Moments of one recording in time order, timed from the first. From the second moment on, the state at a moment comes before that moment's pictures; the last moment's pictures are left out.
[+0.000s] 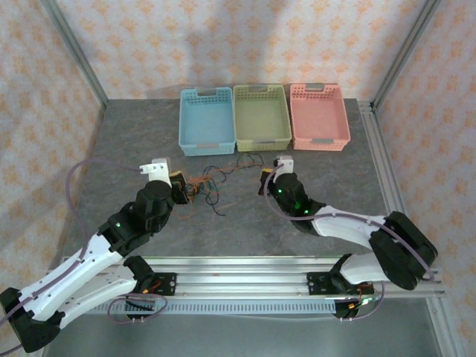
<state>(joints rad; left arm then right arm) -0.70 0.72 0.70 -0.42 -0.55 -0.53 0.75 1.31 0.52 0.43 0.34 0.48</state>
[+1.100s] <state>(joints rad) -0.70 0.97 0.70 -0.38 -0.27 -0.51 0.75 1.10 0.37 0.50 0.84 0.47</state>
